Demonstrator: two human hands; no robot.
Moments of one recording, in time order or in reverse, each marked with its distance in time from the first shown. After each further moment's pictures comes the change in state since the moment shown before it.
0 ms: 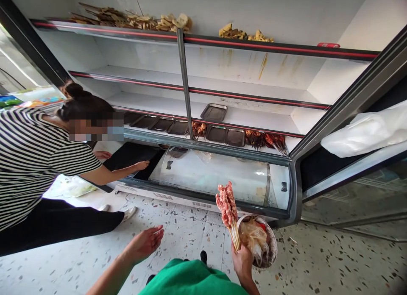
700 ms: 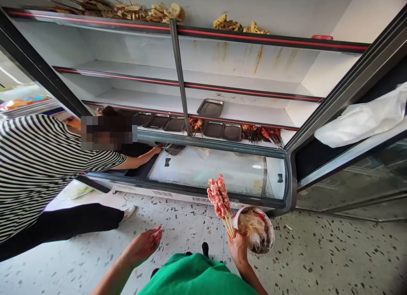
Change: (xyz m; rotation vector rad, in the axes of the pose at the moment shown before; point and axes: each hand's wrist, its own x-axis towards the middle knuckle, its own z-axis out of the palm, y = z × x) left_hand -0.006 -0.005 -0.019 0.001 -0.025 0.001; right_hand -0.005 -0.022 0.008 -0.018 0.006 -0.062
